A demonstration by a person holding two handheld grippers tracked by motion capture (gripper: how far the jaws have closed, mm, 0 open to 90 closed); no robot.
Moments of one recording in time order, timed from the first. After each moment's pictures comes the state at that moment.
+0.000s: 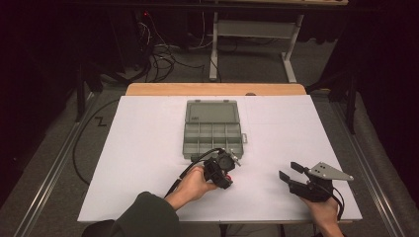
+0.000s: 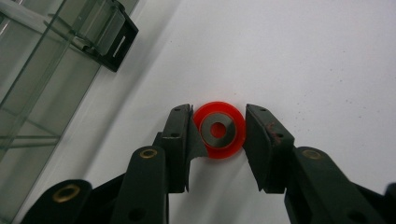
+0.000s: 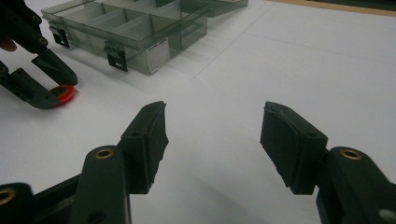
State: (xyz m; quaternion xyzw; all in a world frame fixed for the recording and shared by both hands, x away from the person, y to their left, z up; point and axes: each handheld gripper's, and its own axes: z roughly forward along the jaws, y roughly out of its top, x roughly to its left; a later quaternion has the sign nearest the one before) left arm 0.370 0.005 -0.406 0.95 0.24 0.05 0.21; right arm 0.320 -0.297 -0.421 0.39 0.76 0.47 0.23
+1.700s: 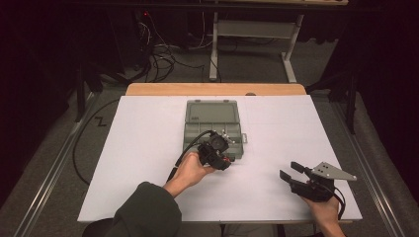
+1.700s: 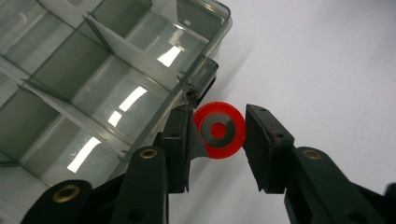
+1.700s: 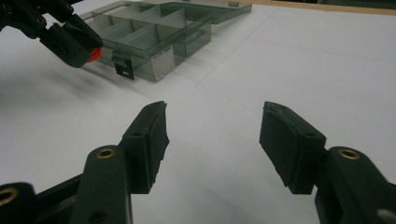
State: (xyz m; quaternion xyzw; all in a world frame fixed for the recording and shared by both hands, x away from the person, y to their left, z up) left arm 0.404 0.024 -0.379 0.91 0.30 0.06 0.27; right arm 0.321 -0.301 -0.422 0.39 0.75 0.49 0.21
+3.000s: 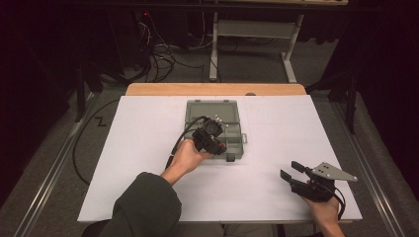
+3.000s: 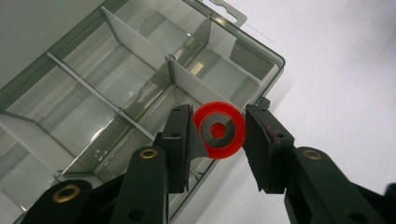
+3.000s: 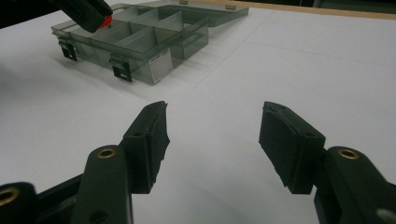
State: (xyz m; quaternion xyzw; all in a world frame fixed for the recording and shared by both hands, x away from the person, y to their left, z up) left arm 0.432 0.041 -0.360 0.89 0.33 0.07 0.29; right arm 0.320 -0.301 -0.421 0.39 0.75 0.49 0.22
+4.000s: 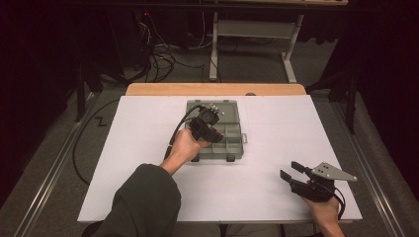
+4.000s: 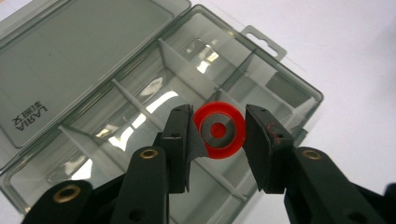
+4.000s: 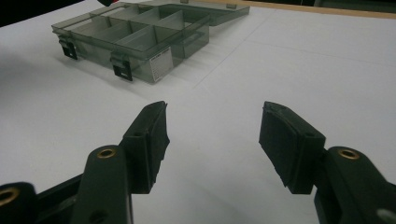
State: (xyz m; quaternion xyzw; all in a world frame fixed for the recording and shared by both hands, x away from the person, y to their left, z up) left arm 0.458 0.051 -0.347 0.88 0.37 0.09 0.29; right arm 0.320 -0.301 -0.422 0.39 0.75 0.49 0.22
